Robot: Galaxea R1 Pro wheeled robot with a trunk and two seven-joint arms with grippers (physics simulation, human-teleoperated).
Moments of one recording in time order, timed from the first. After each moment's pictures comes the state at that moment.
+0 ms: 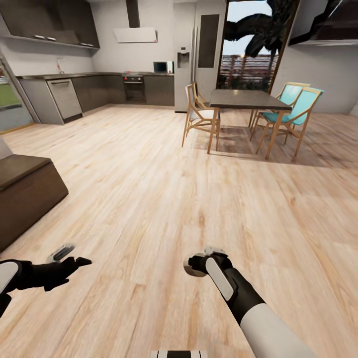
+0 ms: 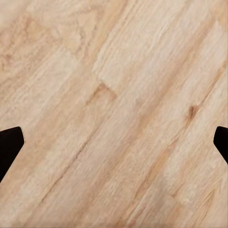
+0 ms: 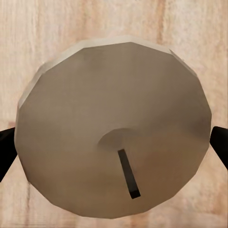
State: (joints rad) left arm -0.37 0.48 0.08 -1.37 1.46 1.03 0.57; right arm -0.66 0.13 0.32 -0.86 -0.64 0.64 -0.45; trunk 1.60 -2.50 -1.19
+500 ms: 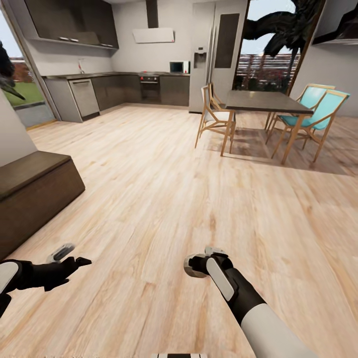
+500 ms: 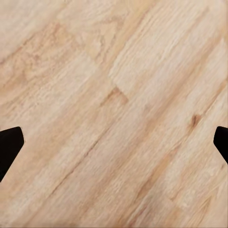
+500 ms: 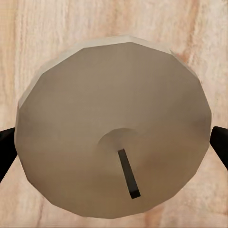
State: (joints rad) left arm -0.37 0.48 0.08 -1.37 1.46 1.03 0.57; right arm -0.65 0.13 0.32 -0.86 -0.64 0.65 -0.44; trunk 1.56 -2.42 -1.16
